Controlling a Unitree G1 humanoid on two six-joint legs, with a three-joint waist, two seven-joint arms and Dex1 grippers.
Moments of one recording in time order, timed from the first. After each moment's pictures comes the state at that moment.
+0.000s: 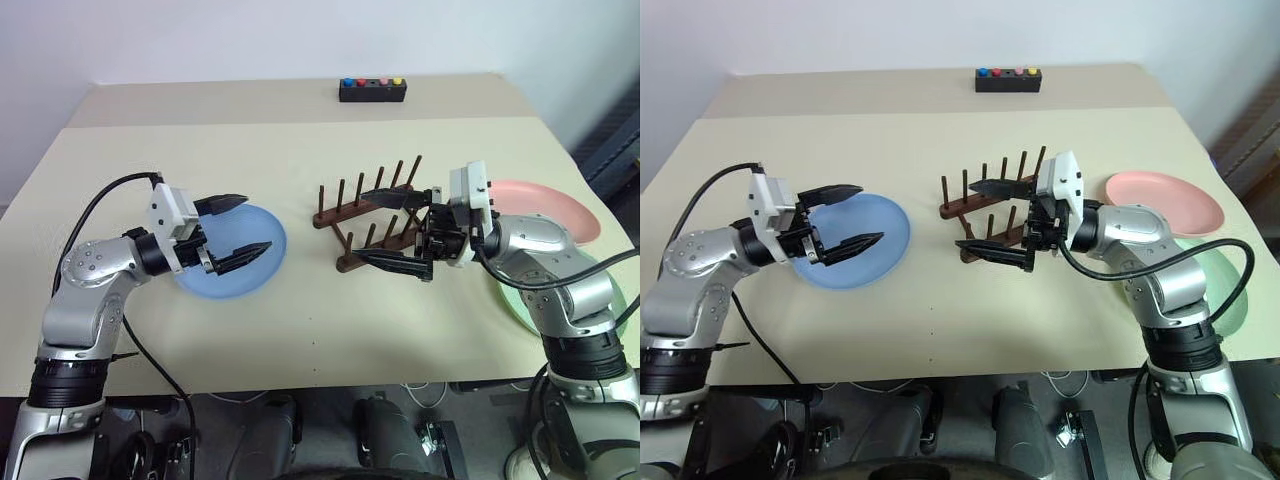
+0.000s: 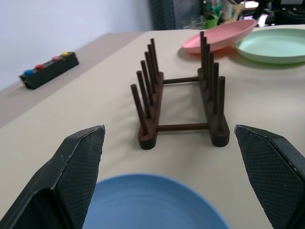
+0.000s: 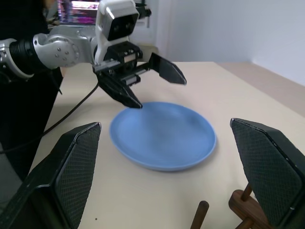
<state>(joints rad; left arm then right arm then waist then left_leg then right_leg) -0.28 0.67 0.15 -0.17 -0.47 0.22 -1.00 -0.51 -0.62 0.03 -0.20 0.61 0.39 1.11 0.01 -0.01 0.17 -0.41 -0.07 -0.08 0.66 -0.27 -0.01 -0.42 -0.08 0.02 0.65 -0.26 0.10</state>
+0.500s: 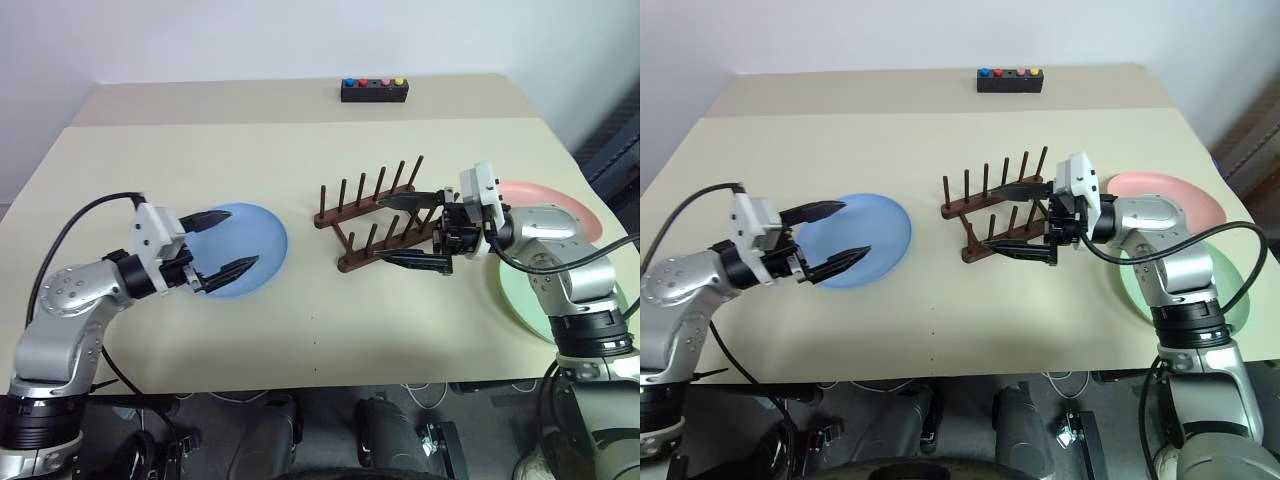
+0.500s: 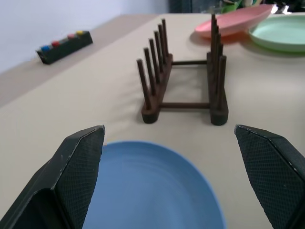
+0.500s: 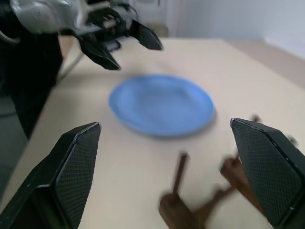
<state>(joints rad) -0.23 0.68 0.13 -0.29 -0.48 0.36 -0.90 -0.55 -0.70 -0.01 0.02 0.55 0.29 1.27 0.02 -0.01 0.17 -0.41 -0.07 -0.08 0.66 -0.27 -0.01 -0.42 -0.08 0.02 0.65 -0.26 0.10</state>
